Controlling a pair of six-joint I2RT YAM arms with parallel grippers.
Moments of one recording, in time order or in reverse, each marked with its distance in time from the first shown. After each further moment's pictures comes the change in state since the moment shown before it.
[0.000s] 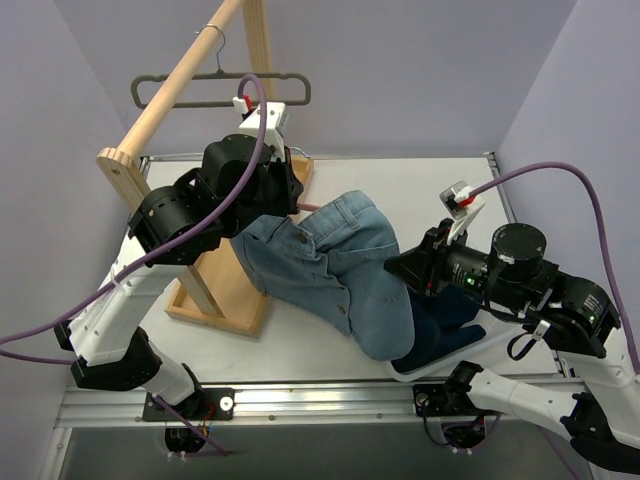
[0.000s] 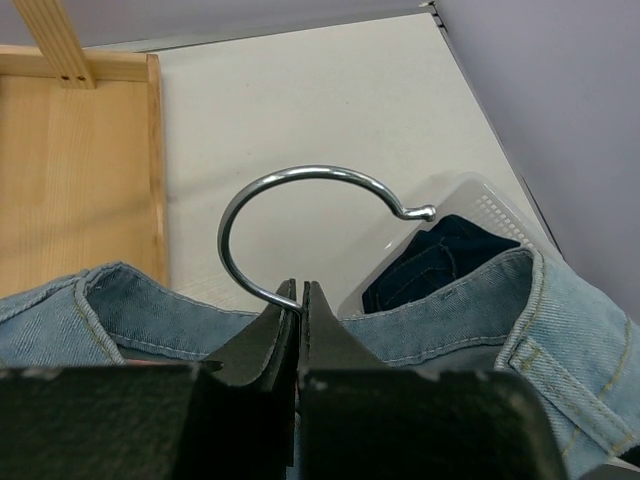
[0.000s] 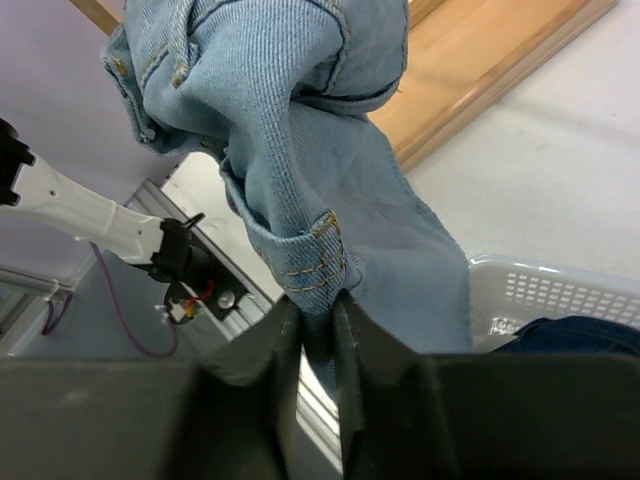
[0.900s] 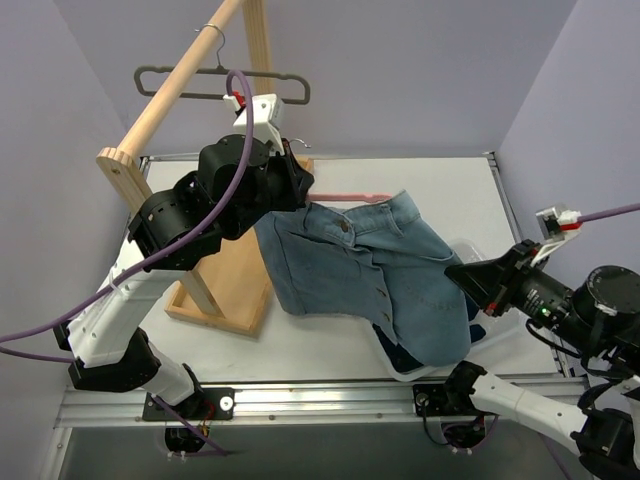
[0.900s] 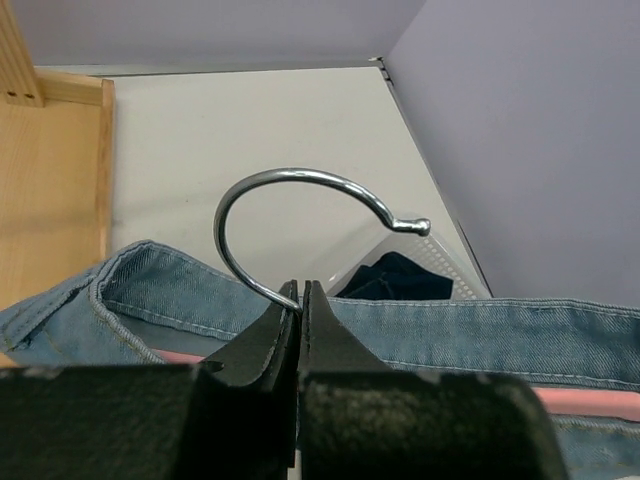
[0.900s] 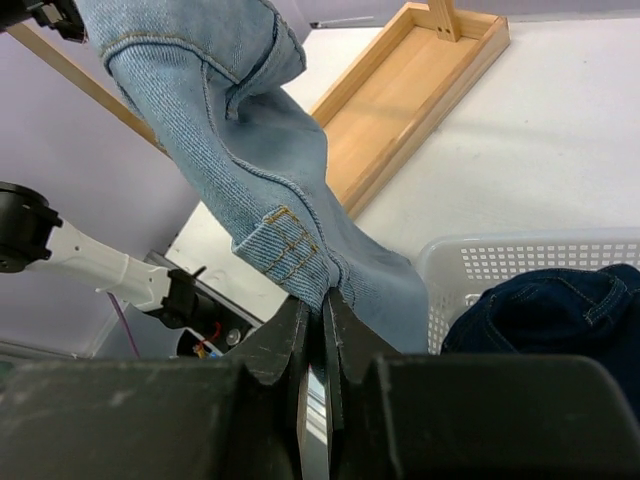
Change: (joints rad) left arm -0.029 -0.007 0.000 0.084 -0.040 -0.089; right arm 0.003 -0.171 0.130 -0.195 0.198 0.106
